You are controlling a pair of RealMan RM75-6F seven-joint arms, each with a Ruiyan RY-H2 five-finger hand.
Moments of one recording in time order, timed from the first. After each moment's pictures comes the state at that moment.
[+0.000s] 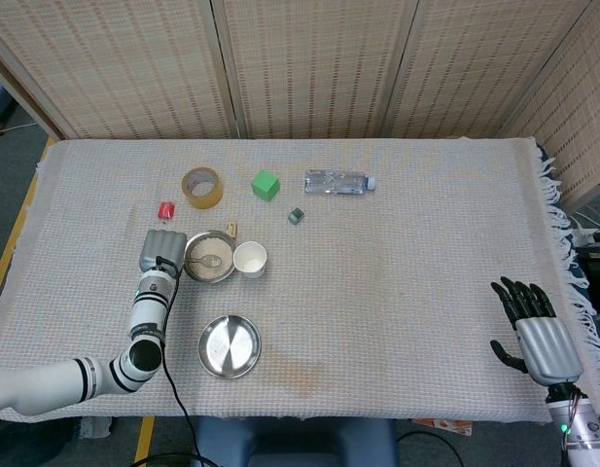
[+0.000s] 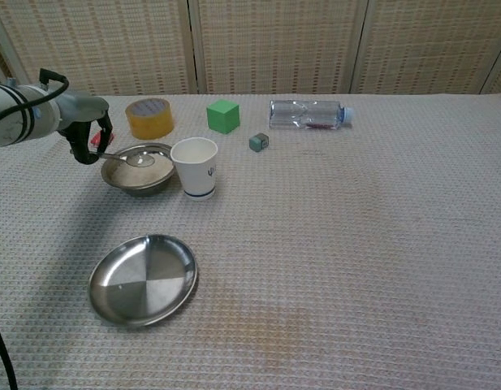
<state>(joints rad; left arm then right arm) -0.98 -1.50 -0.31 -1.47 0.23 1.03 1.16 0.12 -1.12 0.02 -1.64 -1.50 1.38 -0.10</state>
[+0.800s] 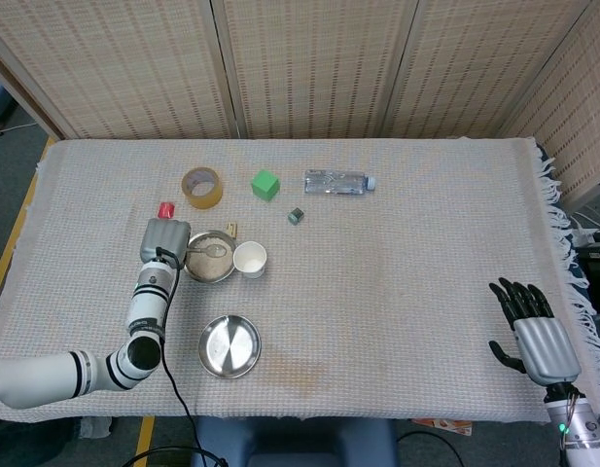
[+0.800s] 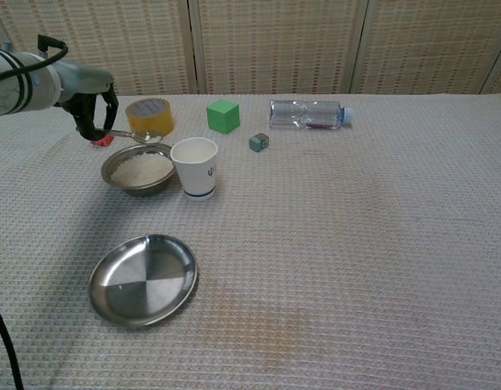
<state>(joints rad) -1.07 -1.43 -0.27 -1.56 0.18 1.08 1.09 0.12 -1.13 0.01 -1.64 -1.49 1.36 -0.11</state>
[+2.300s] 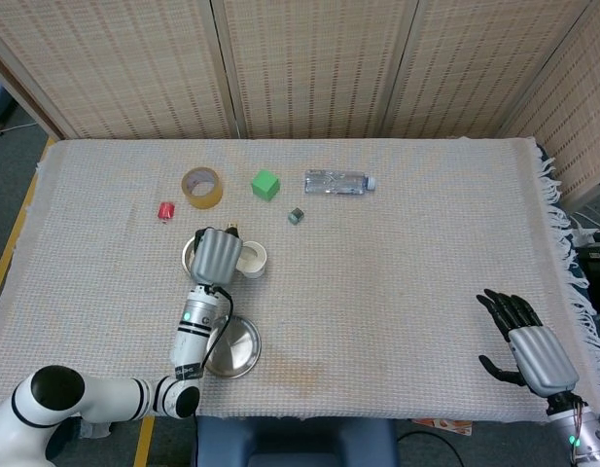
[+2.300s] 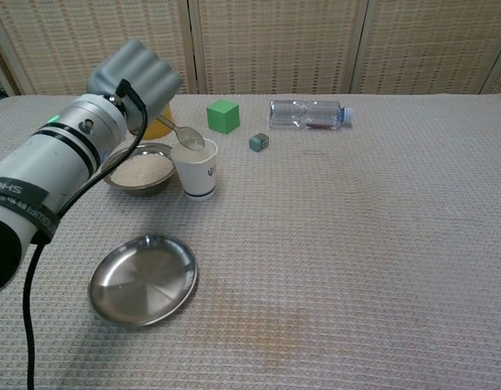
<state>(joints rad) -1.08 -1.80 -0.04 -1.29 0.76 1.48 1.29 0.13 -1.03 -0.05 -1.71 -1.60 1.34 0.10</state>
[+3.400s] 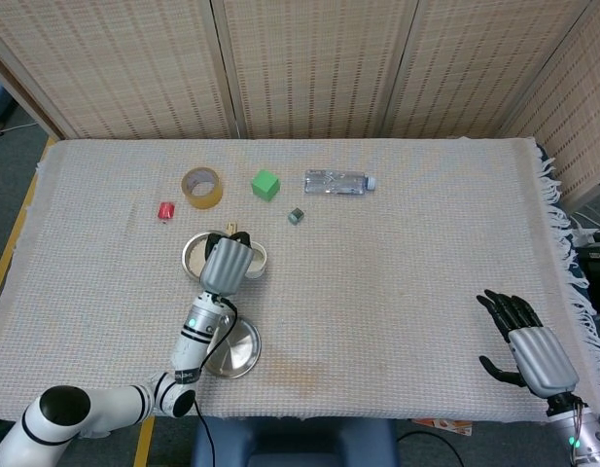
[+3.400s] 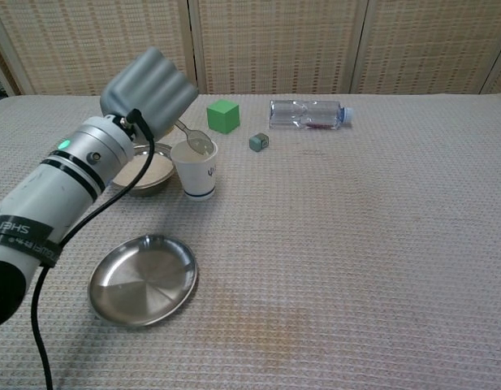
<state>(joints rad) -0.96 -1.91 -0.08 -1.04 1.10 1.41 1.28 0.13 -1.02 -0.05 -1.71 -1.59 1.34 0.09</state>
